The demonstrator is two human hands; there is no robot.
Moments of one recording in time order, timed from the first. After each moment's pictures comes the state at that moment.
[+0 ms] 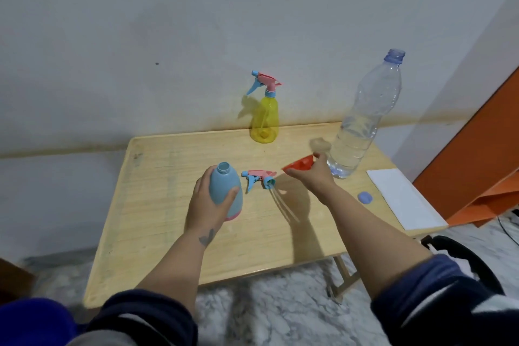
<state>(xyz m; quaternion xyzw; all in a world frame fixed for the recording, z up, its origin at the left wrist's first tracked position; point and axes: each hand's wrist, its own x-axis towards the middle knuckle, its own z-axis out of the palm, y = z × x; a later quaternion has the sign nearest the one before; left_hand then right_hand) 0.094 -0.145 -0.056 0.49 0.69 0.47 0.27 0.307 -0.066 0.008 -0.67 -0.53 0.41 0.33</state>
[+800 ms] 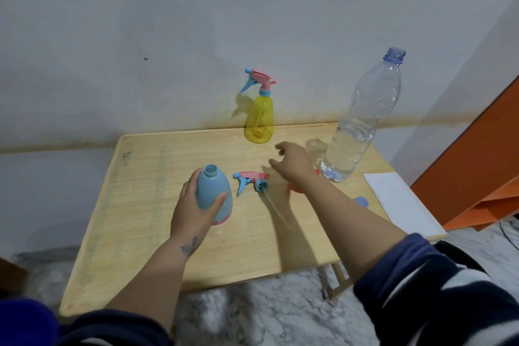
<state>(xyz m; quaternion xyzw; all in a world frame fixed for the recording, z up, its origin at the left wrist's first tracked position) 0.091 -0.143 -0.064 0.49 0.70 0.46 0.26 0.285 -0.019 0.007 -0.64 -0.73 0.19 0.16</state>
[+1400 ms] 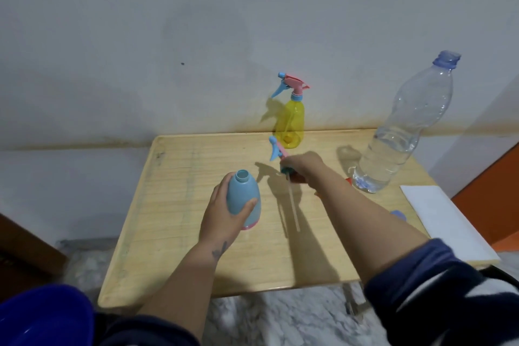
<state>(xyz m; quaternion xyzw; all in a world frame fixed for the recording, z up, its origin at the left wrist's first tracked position) 0.089 -0.143 -0.062 0.49 0.68 0.47 0.27 0.239 -0.004 0.010 -0.69 -0.51 0.48 0.20</state>
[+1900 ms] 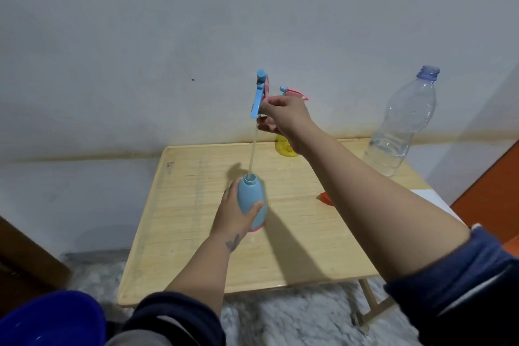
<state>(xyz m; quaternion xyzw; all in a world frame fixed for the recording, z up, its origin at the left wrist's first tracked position) 0.088 -0.144 -0.053 0.50 0.69 0.43 0.30 0.191 -0.057 0.139 -0.45 -0.57 0.55 0.42</state>
